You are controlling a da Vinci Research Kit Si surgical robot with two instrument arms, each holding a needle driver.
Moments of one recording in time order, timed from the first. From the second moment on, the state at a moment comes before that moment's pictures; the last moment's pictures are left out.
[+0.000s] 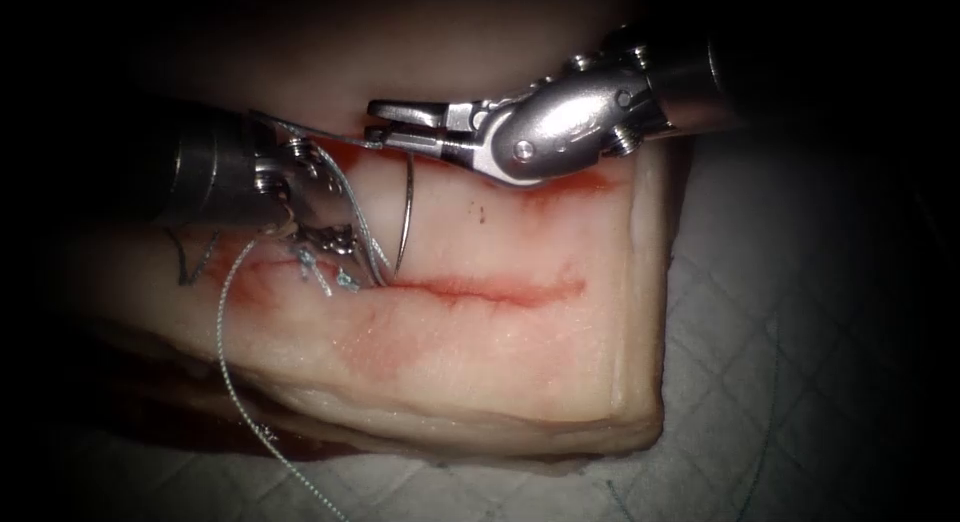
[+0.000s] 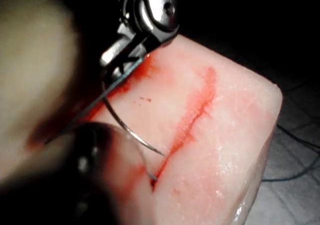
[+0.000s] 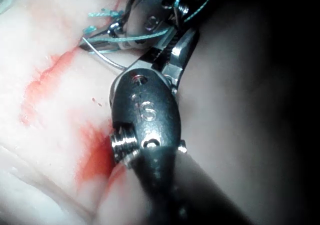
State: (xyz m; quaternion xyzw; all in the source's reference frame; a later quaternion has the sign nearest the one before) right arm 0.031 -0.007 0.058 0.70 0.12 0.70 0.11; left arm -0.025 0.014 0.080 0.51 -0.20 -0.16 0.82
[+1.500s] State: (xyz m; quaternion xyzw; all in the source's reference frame) right arm 0.033 -0.009 0.060 0.72 0.08 0.68 0.09; left arm -0.025 0.014 0.079 0.54 -0.23 -0.16 0.79
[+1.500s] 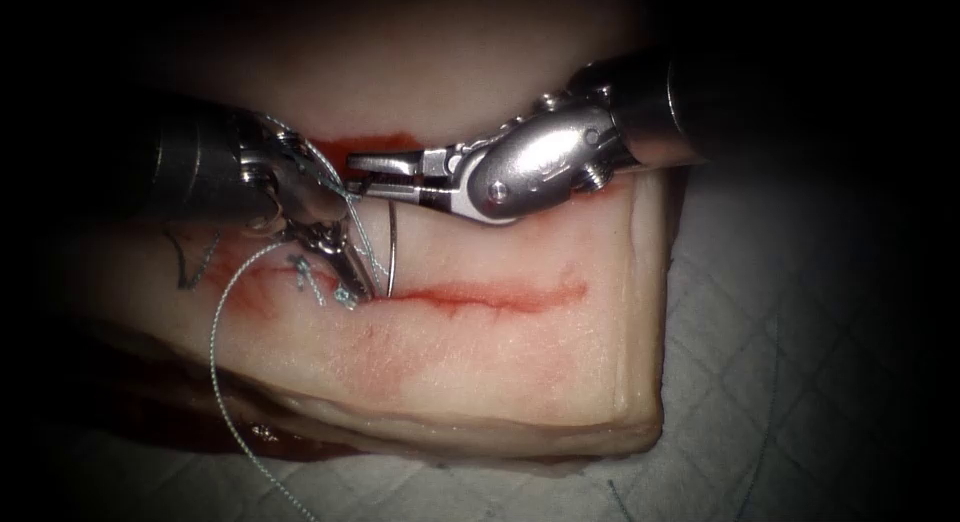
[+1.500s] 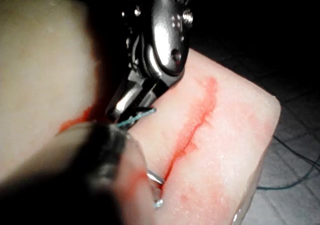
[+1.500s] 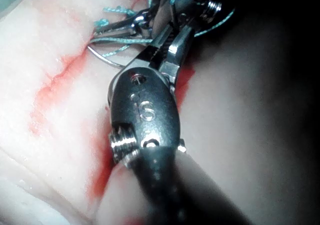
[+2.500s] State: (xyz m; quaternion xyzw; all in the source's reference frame) right arm 0.032 -0.009 0.059 0.73 0.08 0.68 -0.02; left arm -0.025 0.014 0.078 0.54 -0.23 -0.16 0.79
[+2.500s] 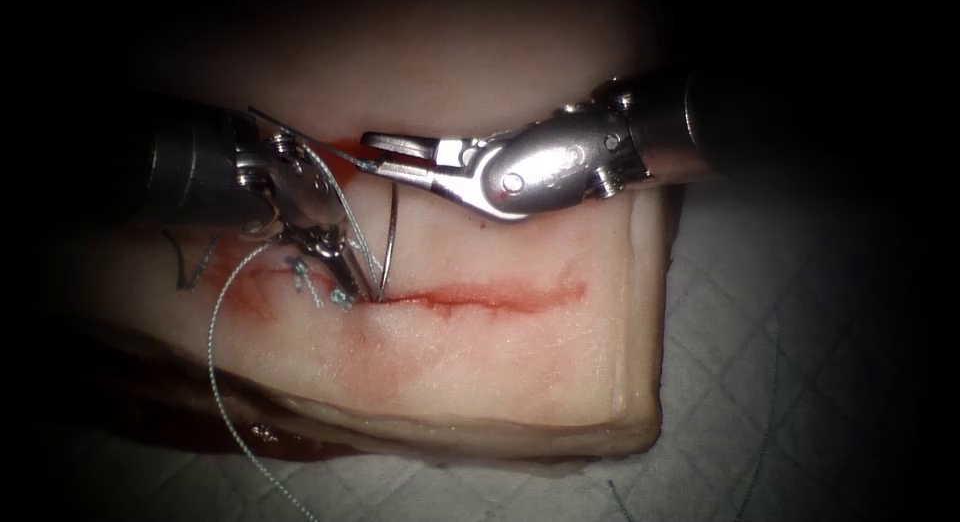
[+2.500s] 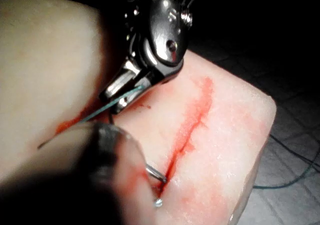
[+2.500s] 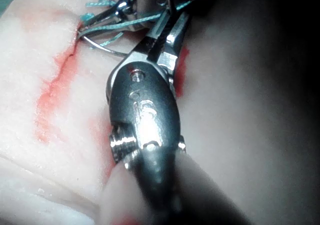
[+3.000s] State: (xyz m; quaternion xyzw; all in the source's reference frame) right arm 0.032 -0.009 0.059 0.72 0.10 0.69 -0.03; left arm -0.025 0.014 0.078 0.54 -0.23 -0.16 0.79
